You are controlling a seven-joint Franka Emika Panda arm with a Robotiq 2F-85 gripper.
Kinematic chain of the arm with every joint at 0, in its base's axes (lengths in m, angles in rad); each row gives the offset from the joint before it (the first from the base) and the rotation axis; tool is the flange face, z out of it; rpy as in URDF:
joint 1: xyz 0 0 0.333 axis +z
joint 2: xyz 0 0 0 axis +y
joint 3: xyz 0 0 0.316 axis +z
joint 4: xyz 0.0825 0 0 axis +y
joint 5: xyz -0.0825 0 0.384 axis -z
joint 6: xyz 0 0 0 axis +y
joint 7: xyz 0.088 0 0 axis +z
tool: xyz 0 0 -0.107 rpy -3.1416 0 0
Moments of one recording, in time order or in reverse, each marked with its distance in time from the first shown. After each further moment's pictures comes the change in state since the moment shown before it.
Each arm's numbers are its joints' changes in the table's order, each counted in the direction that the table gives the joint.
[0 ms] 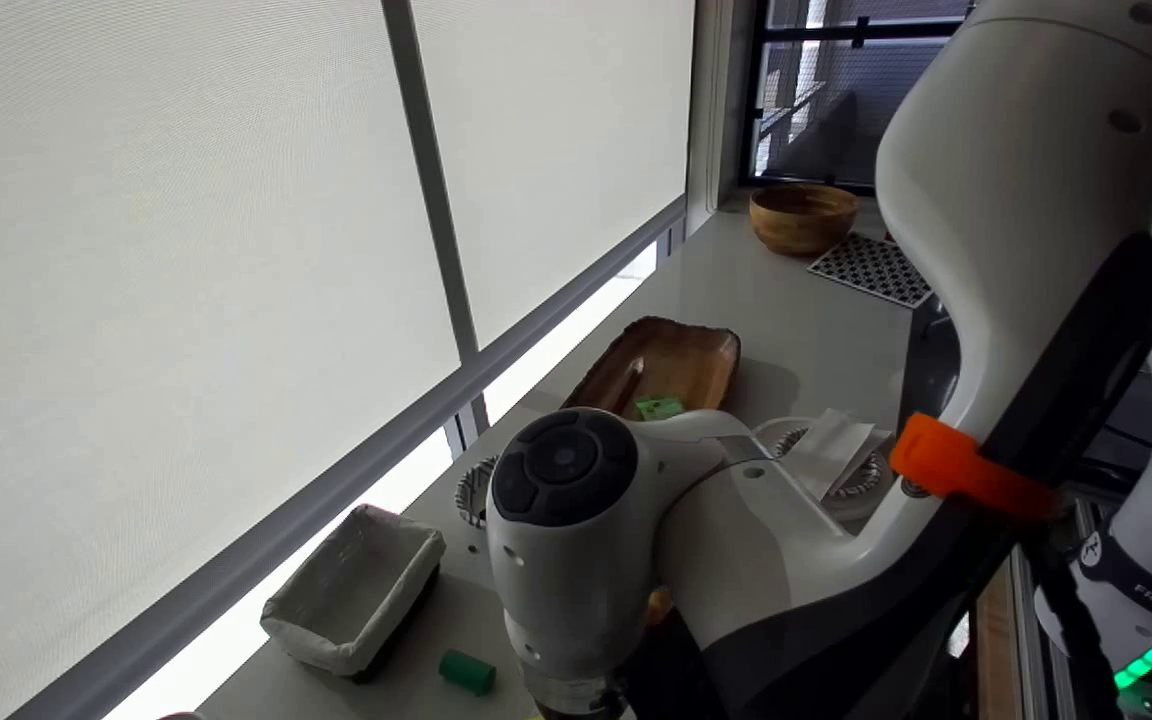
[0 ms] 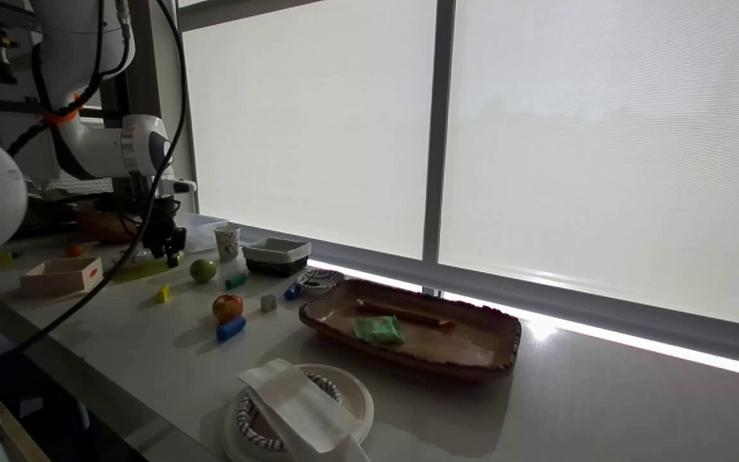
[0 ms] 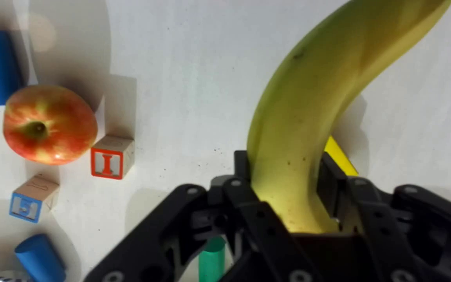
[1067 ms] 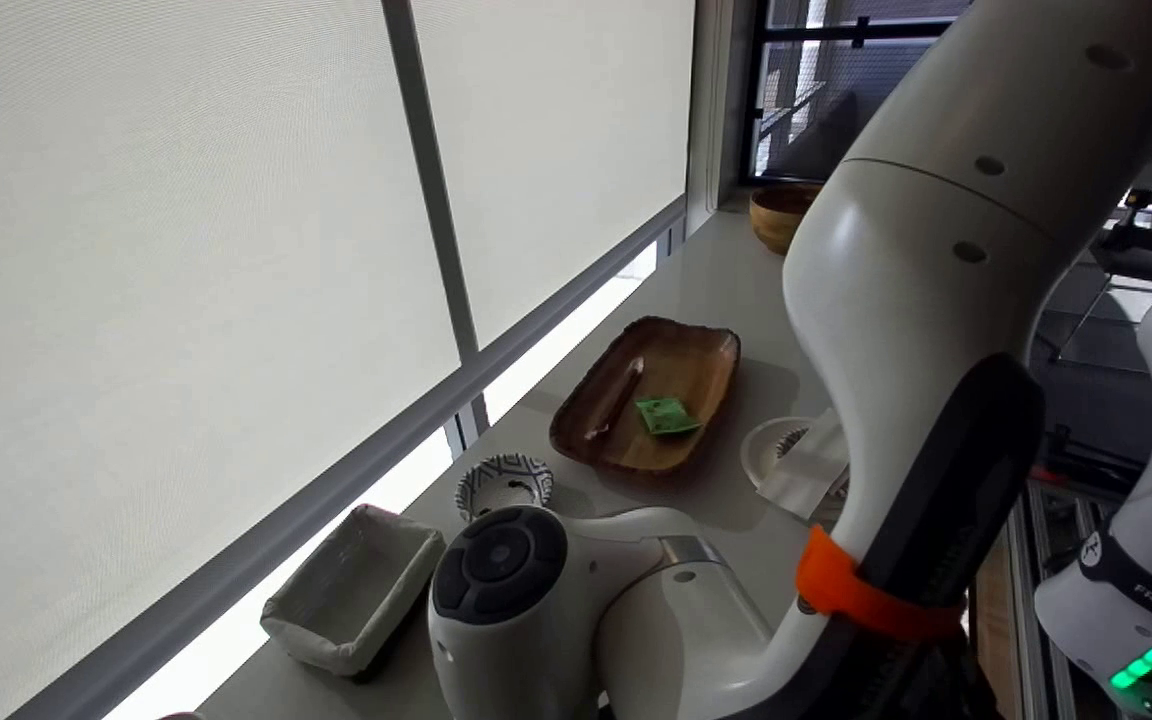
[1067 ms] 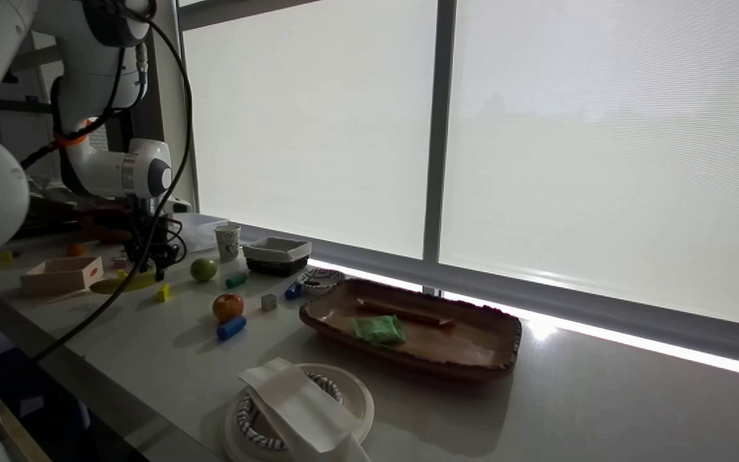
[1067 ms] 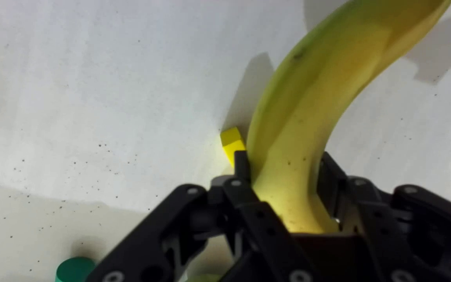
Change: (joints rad) arm 0.021 0.208 0.035 -0.159 -0.110 -0.057 0.296
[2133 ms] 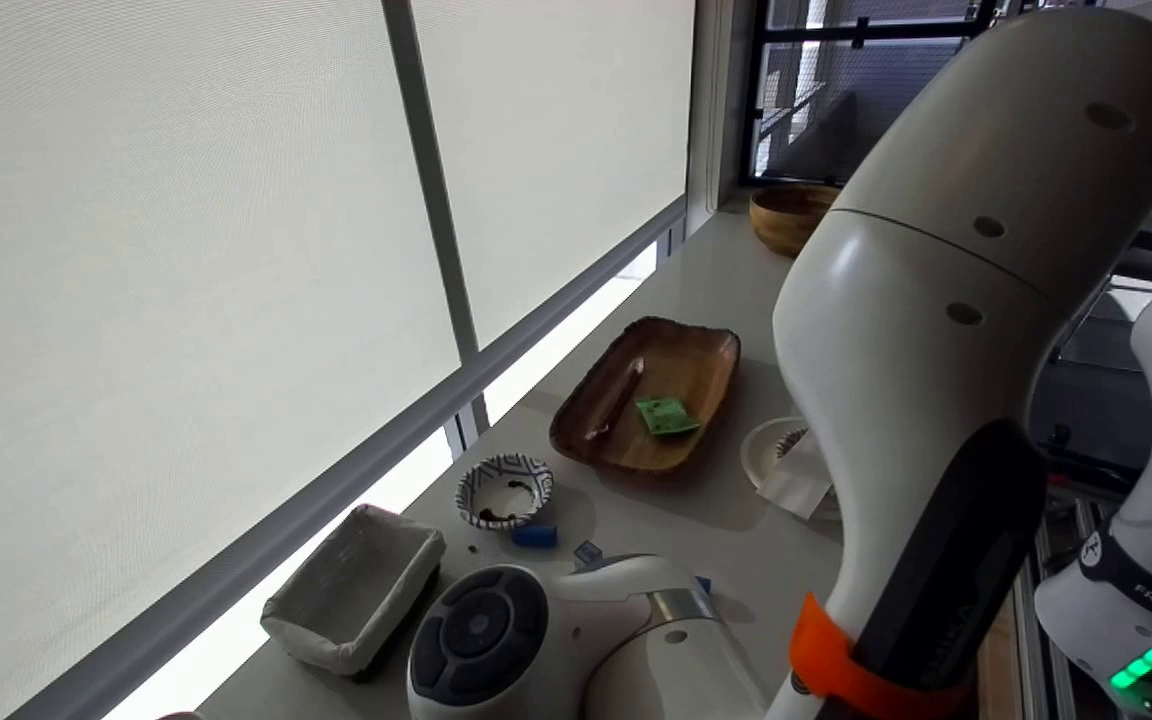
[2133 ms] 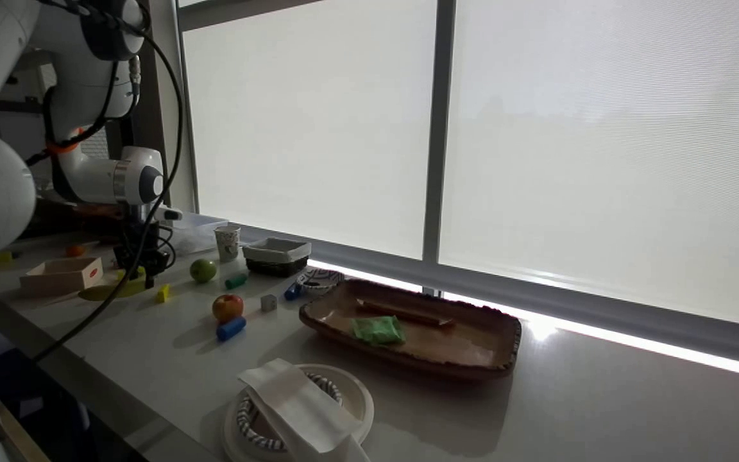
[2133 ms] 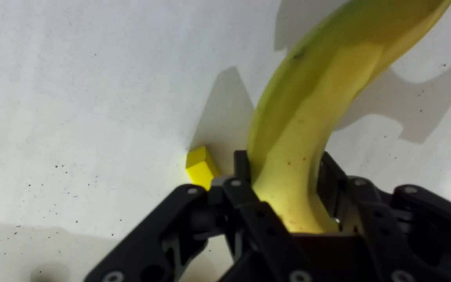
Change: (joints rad) arm 0.082 0.056 -0.043 -0.059 -0.038 0.029 -0.010
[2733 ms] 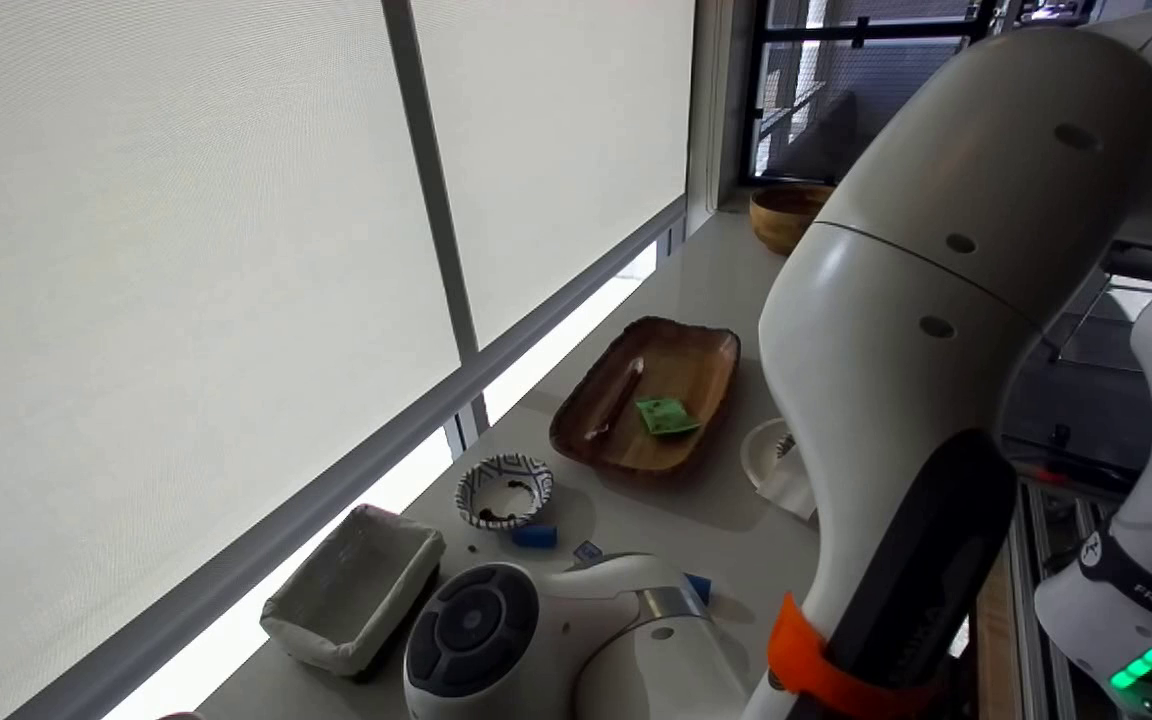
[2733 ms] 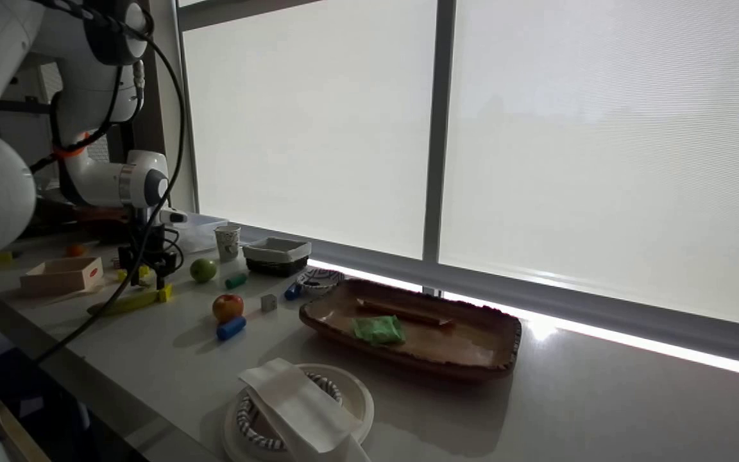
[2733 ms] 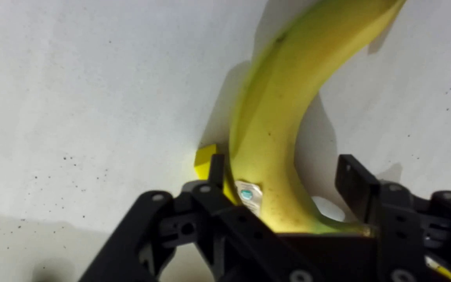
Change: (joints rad) arm 0.001 0.022 -0.017 -0.019 0.003 0.000 0.039
